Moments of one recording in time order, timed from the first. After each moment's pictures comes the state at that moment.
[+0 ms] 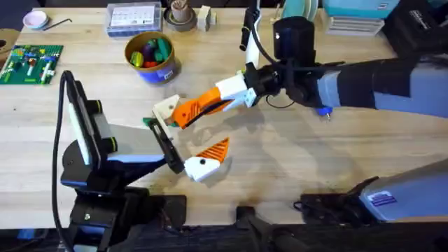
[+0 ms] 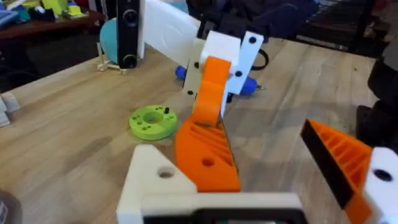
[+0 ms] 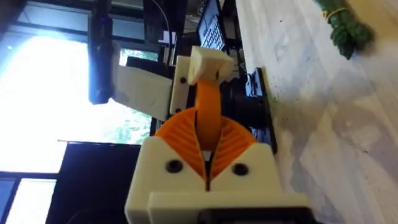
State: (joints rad) left arm -0.10 0.01 0.01 -0.08 0.94 0.02; right arm 0.50 1.70 0.81 0.43 -1.39 0.89
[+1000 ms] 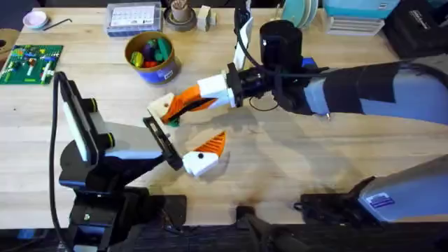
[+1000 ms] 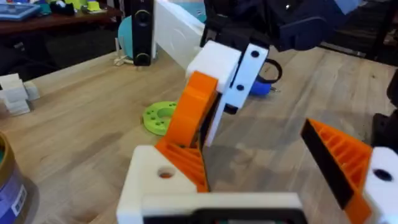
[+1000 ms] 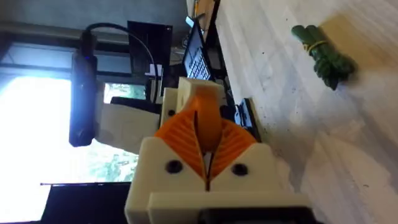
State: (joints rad) left arm -0.08 0.01 0.01 -0.08 0.90 -0.01; right arm 0.60 1.73 0.81 0.57 -1.16 1.05
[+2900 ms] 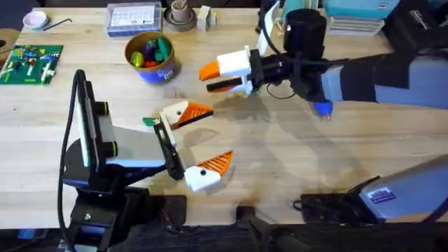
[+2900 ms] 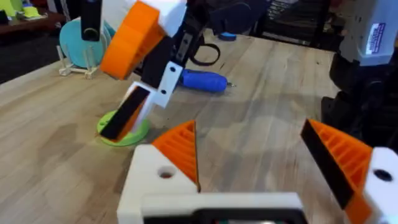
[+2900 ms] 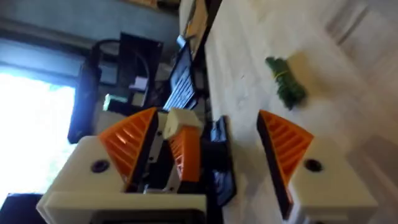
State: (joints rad) left arm -0.10 0.01 0.01 -0.09 1.06 0.02; right arm 0.43 1.73 0.82 0.56 -1.23 0.88
